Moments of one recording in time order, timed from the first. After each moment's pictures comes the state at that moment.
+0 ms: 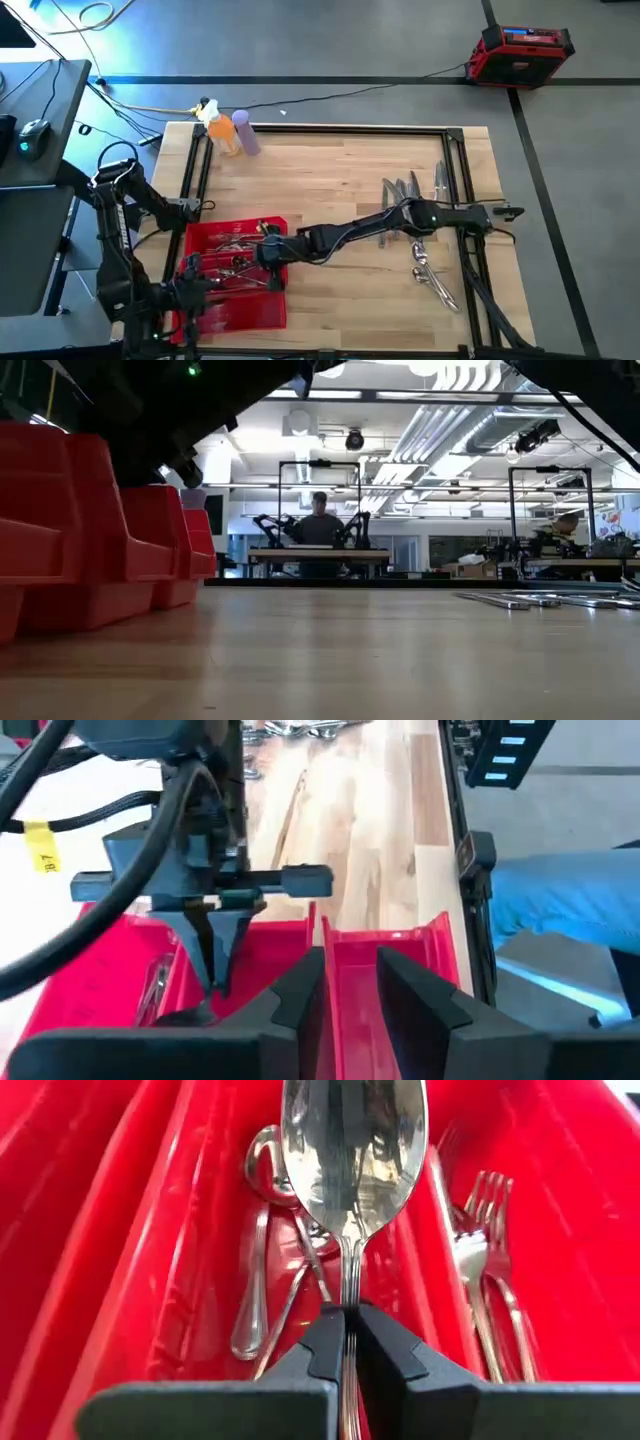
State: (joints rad) left arm -1.24 1.48 1.35 -1.16 -0.92 -1.22; right arm 0.23 2.51 2.16 -0.30 0.05 0.05
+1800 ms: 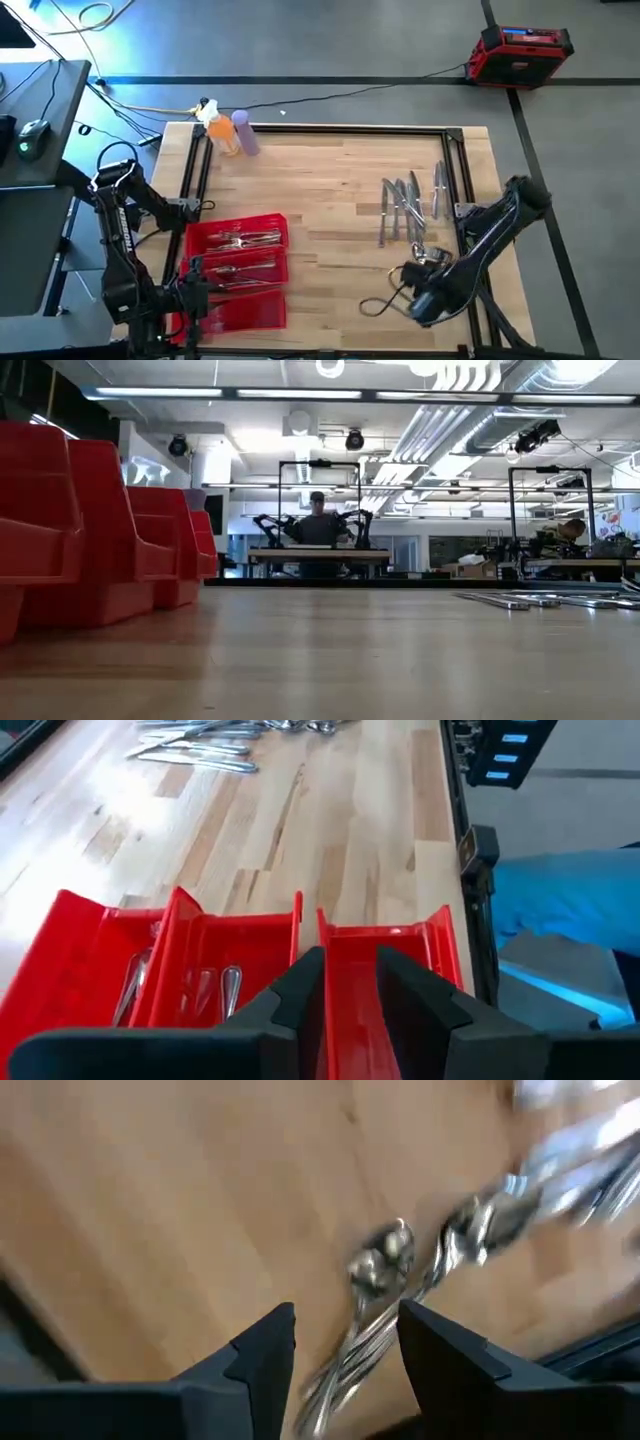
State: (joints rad) left arm -1.23 1.49 1.29 -1.09 -0.93 -1.22; right arm 0.81 1.60 1.19 -1.24 0.09 1.30
